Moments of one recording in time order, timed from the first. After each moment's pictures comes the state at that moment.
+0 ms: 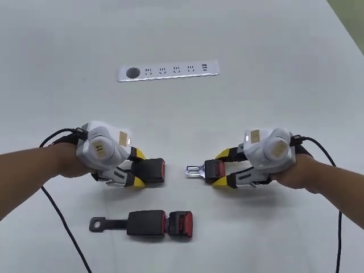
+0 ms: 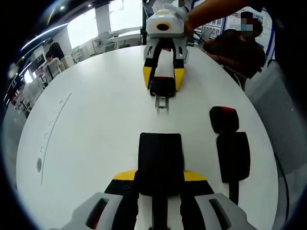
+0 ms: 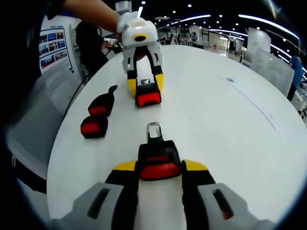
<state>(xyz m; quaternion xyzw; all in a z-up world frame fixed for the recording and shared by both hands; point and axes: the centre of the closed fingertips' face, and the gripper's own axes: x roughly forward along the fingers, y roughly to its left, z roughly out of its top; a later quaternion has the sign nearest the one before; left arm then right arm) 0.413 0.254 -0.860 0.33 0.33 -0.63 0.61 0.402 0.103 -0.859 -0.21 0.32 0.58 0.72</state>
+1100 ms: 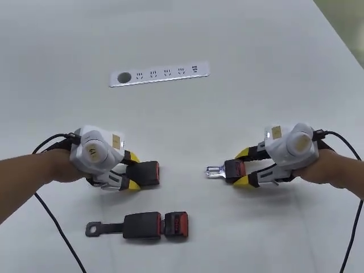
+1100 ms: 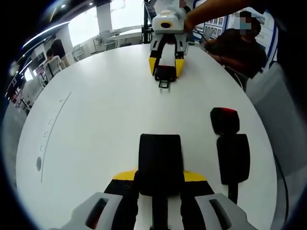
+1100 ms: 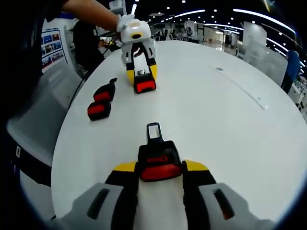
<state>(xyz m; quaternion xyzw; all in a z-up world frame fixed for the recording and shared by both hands) 0.413 0.252 -0.860 0.34 0.34 -0.63 0.61 0.390 0.058 -0.856 -0.21 0.34 0.56 0.72</state>
